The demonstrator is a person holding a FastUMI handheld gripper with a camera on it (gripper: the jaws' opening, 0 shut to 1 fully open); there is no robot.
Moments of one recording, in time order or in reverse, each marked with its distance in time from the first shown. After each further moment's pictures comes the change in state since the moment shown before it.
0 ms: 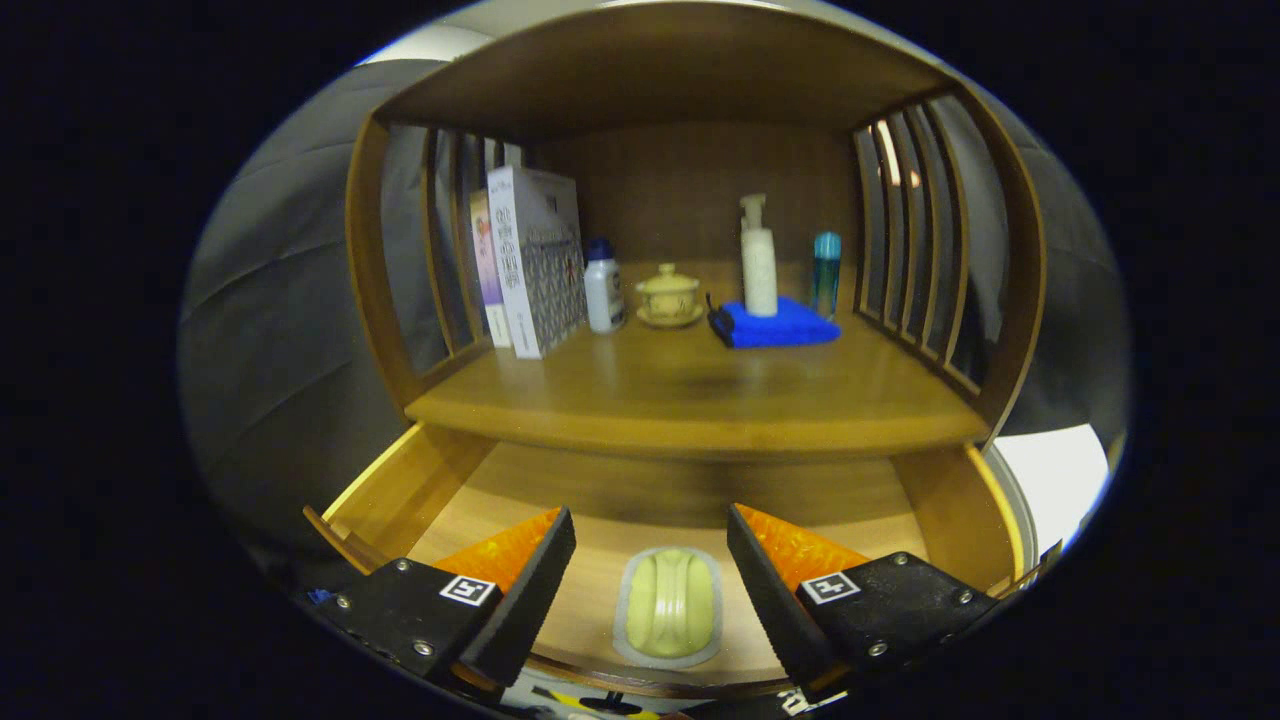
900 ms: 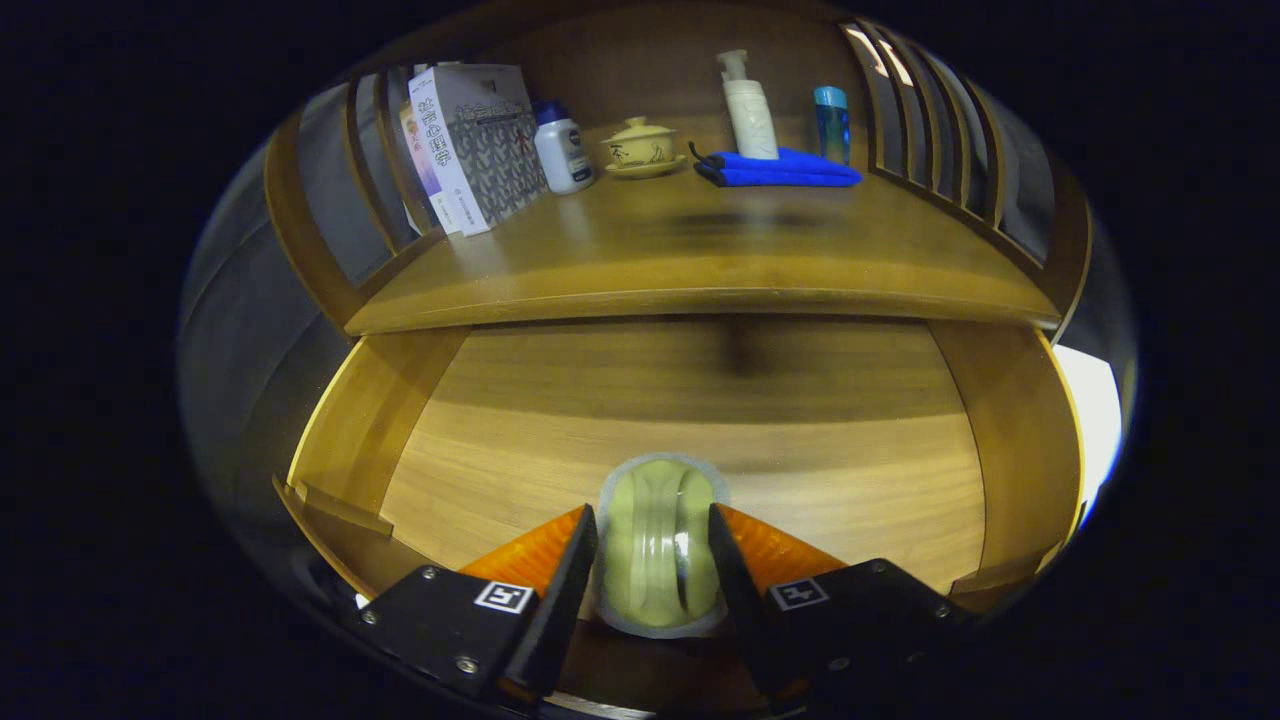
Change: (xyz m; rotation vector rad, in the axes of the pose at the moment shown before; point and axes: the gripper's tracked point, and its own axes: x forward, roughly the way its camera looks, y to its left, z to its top) arm 0.028 -0.013 -0.067 0.103 0.331 0.034
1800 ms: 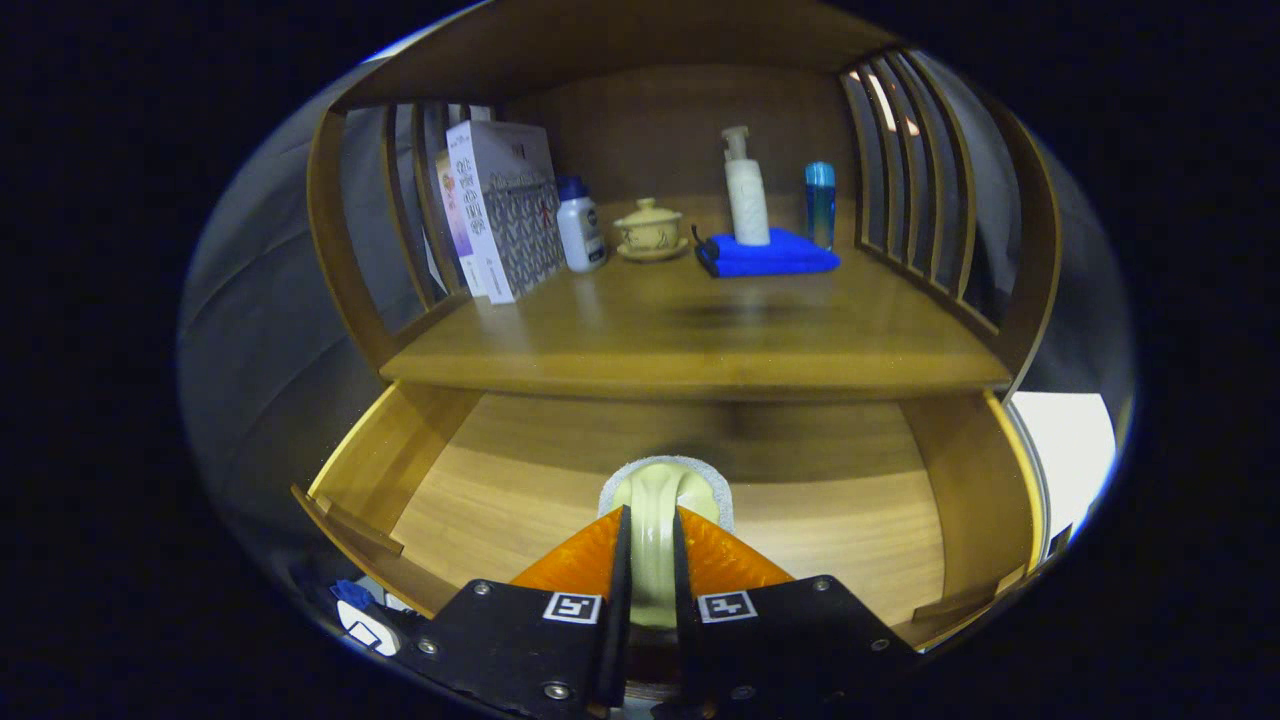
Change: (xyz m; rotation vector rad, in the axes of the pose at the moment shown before) arm -0.044 -0.007 0.046 -0.082 -0.256 -0.026
